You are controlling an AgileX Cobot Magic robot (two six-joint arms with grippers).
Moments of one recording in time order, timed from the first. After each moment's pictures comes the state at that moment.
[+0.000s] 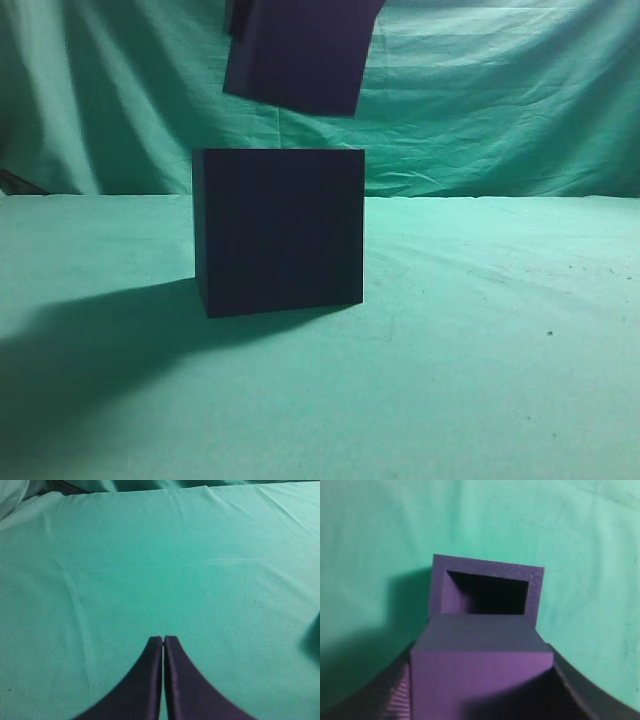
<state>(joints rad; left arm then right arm) -0.11 -0.02 0.02 0.09 0.36 -0.03 0.79 1.77 -1.52 0.12 1.12 0.27</state>
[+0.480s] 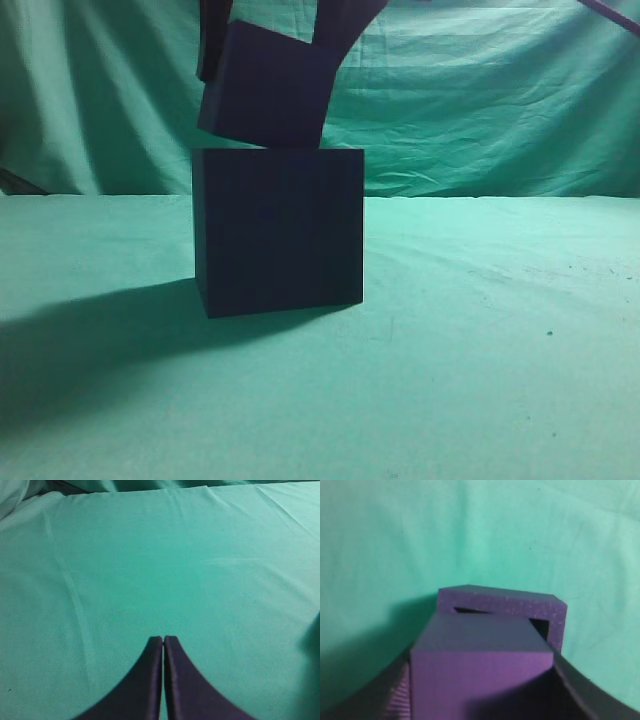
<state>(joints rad) -0.11 -0.02 0.02 0.09 0.36 -0.03 0.79 1.83 -1.52 0.12 1.02 0.29</state>
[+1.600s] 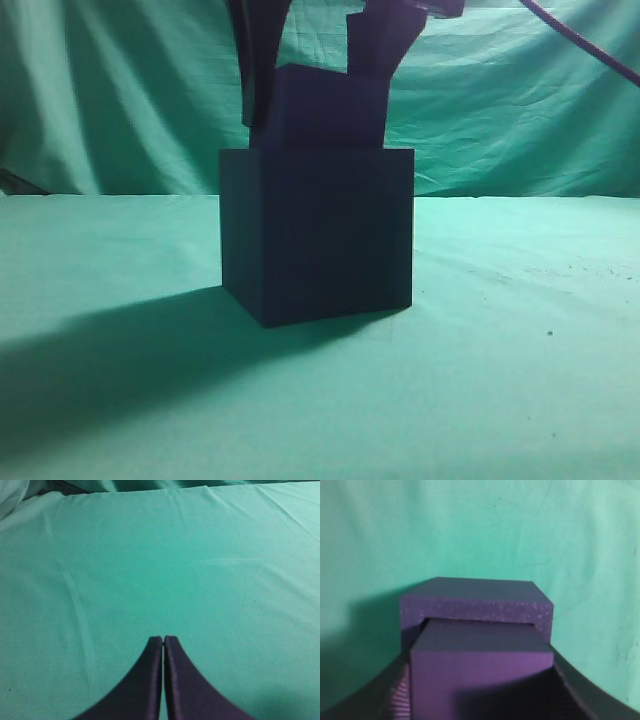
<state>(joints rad) -0.11 -0.02 0.02 0.09 0.36 -0.03 0.79 1.87 -1.53 0.04 1.13 0.28</state>
